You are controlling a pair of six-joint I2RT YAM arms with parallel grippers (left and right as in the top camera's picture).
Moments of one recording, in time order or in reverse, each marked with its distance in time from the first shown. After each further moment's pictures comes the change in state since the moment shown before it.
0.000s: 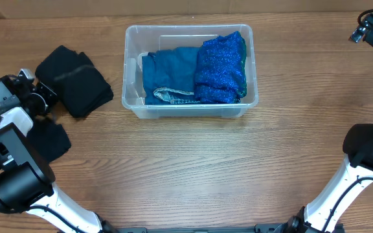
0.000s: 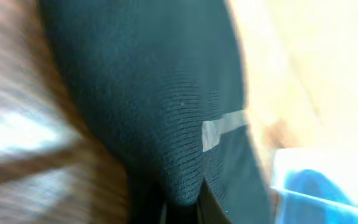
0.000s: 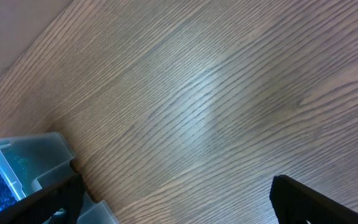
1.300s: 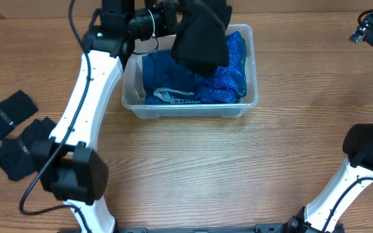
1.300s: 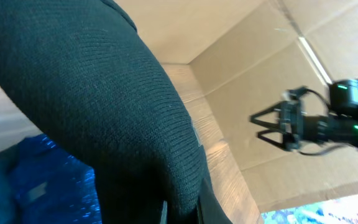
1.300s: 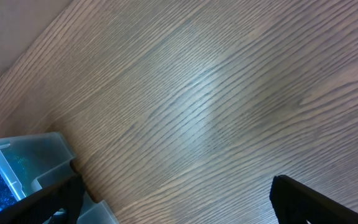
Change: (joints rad) left arm -0.783 -0.077 0.655 -0.281 0.183 -0.164; right arm 0.000 0.000 0.000 0.000 0.000 0.000
